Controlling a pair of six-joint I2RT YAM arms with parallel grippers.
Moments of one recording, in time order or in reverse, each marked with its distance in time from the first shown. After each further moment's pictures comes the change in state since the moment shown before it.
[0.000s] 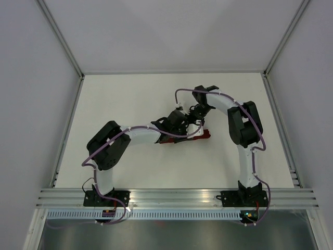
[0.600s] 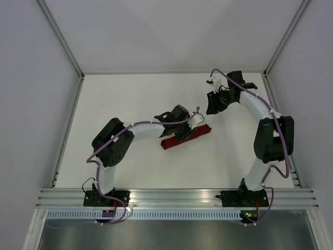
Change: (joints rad) left arm 0.021 0.066 0.134 -0.114 -0.001 -0.368; right arm -0.280 -0.384 -0.183 0.377 0.037 0.385
